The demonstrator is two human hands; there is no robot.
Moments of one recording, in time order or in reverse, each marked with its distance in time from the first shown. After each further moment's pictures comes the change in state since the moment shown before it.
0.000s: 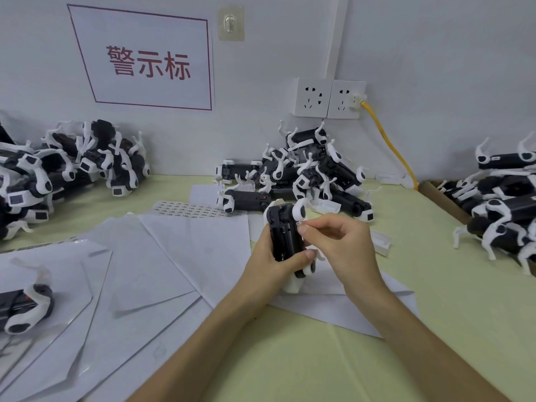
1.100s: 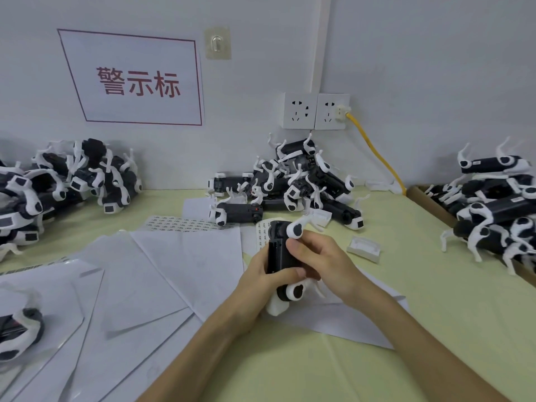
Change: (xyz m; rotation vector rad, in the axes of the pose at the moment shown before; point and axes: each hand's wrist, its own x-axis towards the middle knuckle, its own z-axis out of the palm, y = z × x) left_hand -0.003 0.005 -0.005 -0.159 -0.143 -0.159; right_hand 0.007 0.007 -0.006 0.119 -0.444 0.127
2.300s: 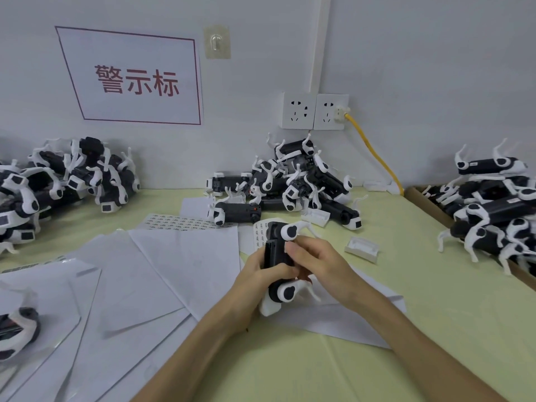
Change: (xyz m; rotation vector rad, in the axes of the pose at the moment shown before) left_hand 0.001 0.002 0.000 -0.041 0.031 -0.078; right_hand -0.003 0.005 -0.001 -0.085 -0.037 -0.023
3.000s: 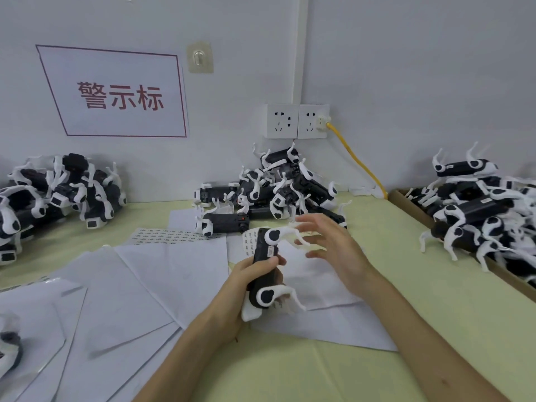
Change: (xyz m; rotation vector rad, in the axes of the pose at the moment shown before) left_hand -0.003 0.012 0.000 -0.130 -0.045 -0.034; right_hand 0.008 0.000 -0.050 0.139 0.267 0.079
